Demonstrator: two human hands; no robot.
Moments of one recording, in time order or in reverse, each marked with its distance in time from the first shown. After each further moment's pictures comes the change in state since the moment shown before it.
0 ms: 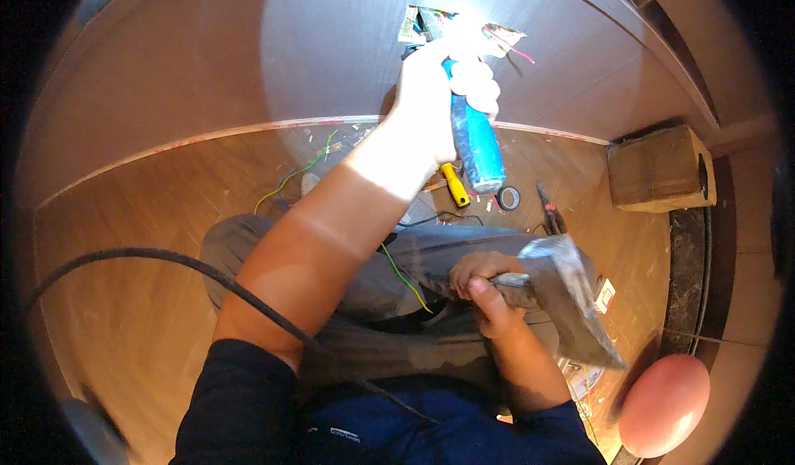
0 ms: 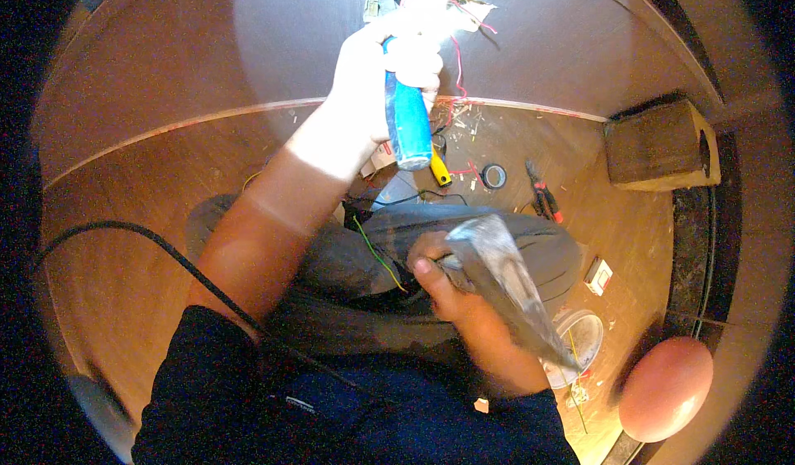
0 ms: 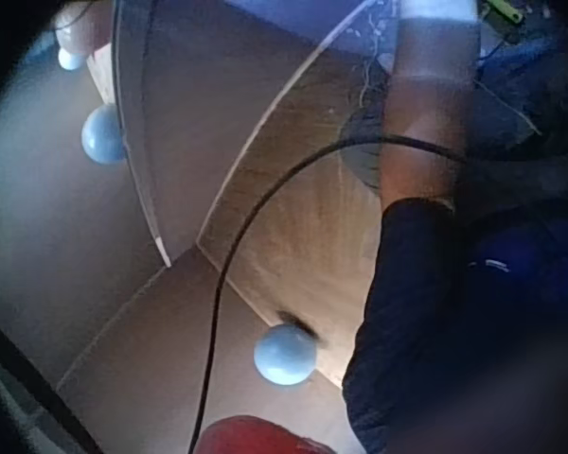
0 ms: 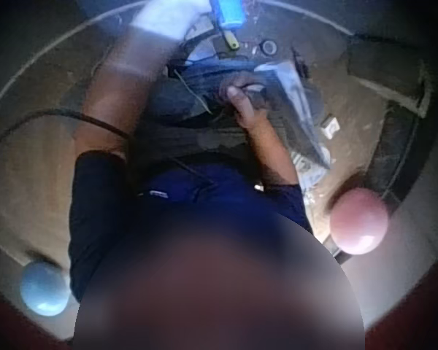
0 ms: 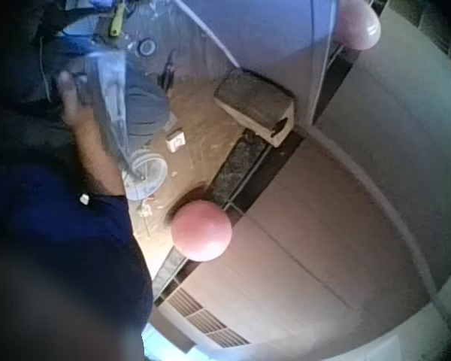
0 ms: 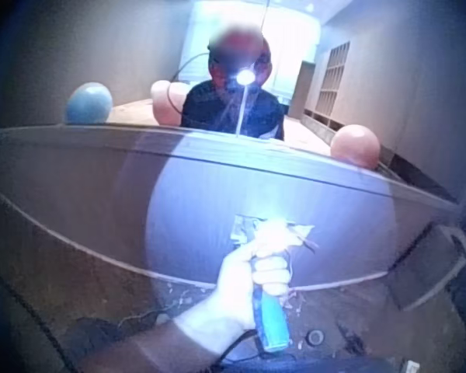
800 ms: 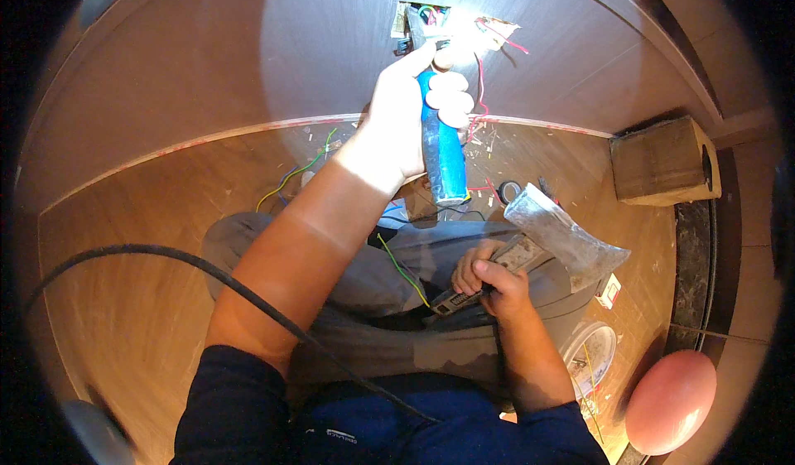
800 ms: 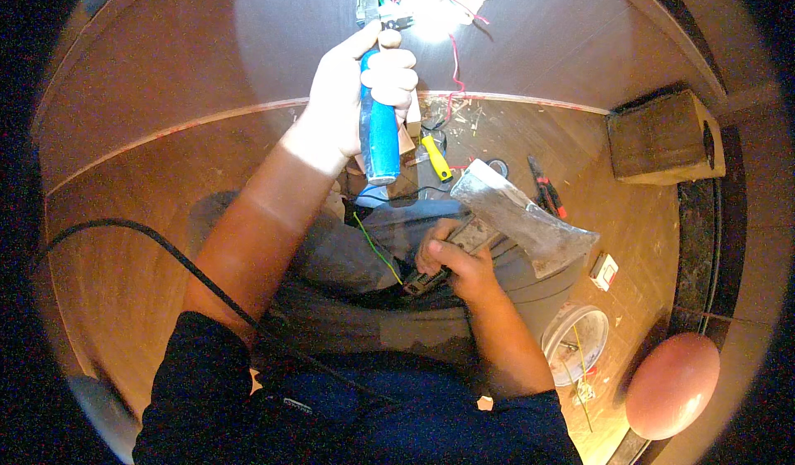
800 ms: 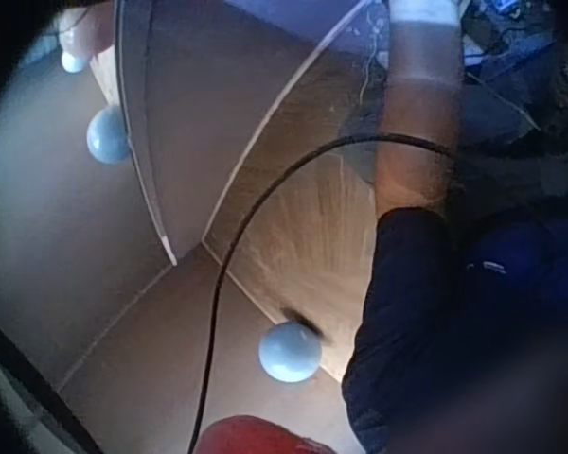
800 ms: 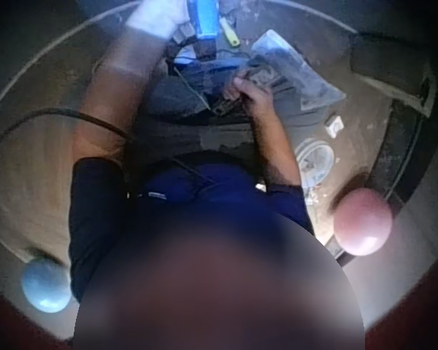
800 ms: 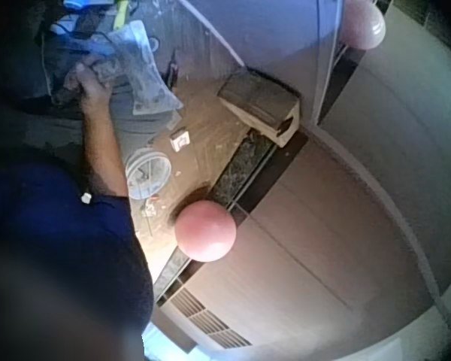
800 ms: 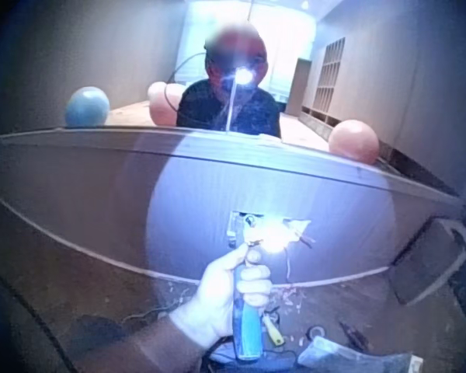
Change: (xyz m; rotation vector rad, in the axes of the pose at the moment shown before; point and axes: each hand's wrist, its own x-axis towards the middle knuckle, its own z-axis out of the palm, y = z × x) left_hand -0.020 0.006 -0.015 -0.021 -0.014 -0.092; right_hand 0.000 0.015 -0.024 0.499 0.032 0.391
